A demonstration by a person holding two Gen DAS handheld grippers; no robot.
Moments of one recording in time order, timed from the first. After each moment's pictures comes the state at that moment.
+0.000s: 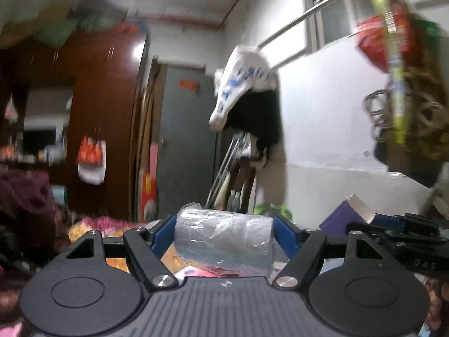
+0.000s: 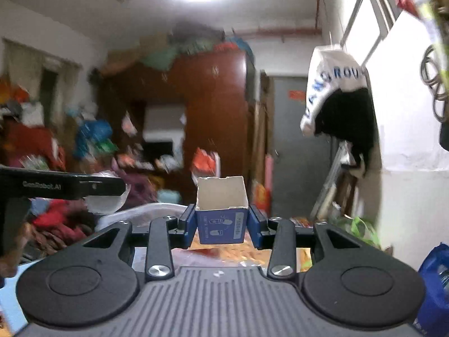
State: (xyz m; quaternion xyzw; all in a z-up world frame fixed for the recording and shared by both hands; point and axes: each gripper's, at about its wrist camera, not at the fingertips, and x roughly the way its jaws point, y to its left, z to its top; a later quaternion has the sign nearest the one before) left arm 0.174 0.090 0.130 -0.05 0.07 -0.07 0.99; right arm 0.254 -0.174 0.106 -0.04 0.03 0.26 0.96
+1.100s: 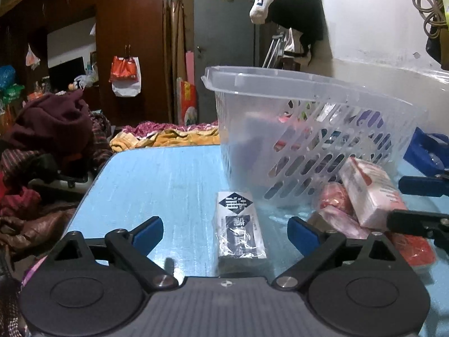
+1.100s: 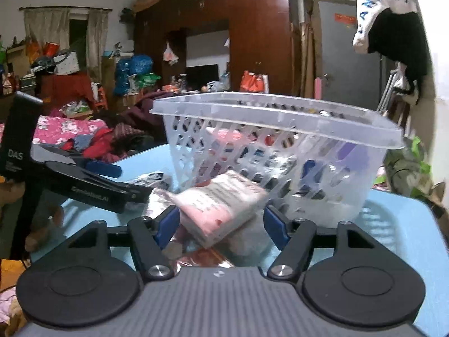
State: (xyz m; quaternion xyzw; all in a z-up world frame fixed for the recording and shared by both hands) left arm 0.166 0.133 0.018 0.00 0.27 0.01 0.96; right arm 0.242 -0.137 0.014 -0.07 0.18 0.36 0.91
